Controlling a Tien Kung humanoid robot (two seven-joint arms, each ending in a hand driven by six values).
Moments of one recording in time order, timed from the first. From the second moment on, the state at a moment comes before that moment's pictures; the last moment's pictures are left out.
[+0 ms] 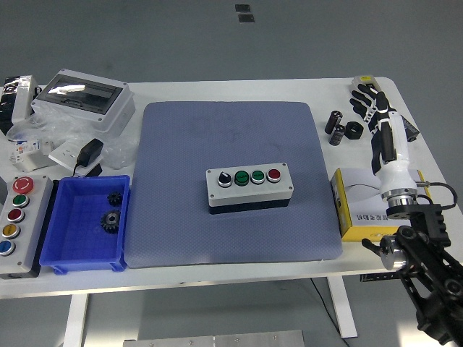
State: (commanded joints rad) left arm -0.07 0.07 -1.56 -0.18 1.71 0.03 0.25; right arm 0.16 -0.22 1.22 1.35 -1.06 -0.33 0.43
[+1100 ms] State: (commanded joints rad) left arm -0.08 0.07 -1.55 -0.18 1.70 0.03 0.25; right arm 0.15 -0.22 1.23 1.35 -1.08 -0.34 0.42
